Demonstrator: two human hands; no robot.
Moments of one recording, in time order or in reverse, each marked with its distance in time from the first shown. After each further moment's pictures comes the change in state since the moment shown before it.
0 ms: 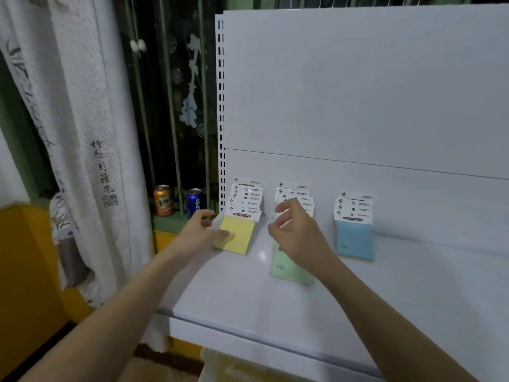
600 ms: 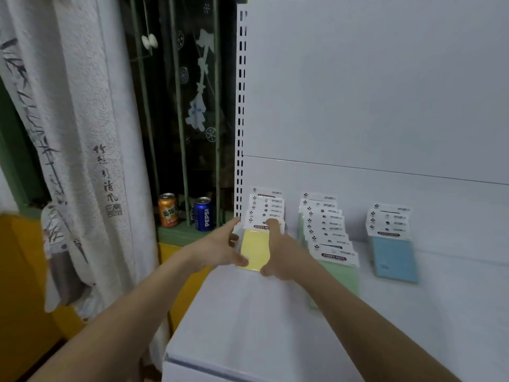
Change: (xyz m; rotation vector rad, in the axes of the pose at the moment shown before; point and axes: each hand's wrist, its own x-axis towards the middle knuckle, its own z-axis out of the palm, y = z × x) left_hand 0.064 -0.003 -0.029 0.375 -0.399 -0.021; right_hand 0.062 0.000 0.089 -0.639 -0.340 0.219
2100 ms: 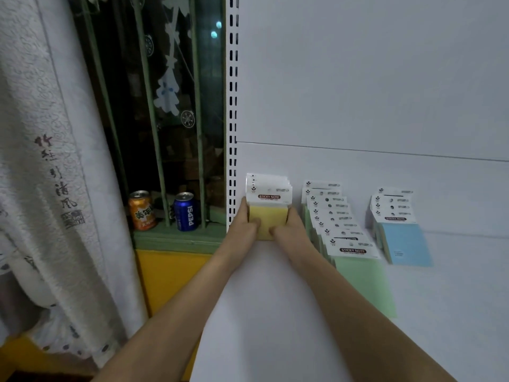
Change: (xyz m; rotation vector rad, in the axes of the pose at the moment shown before) left_hand 0.074 -0.006 0.029 -0.364 0.184 0.318; right_hand 0.072 0.008 0.033 0.971 0.385 0.199
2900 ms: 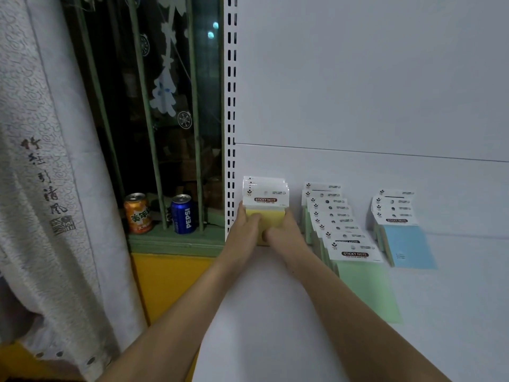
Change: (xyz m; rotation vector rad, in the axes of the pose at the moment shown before) left_hand -0.002 0.006 0.006 -0.045 0.047 -0.037; right_hand 0.000 -0.005 0.008 0.081 -0.061 -0.017
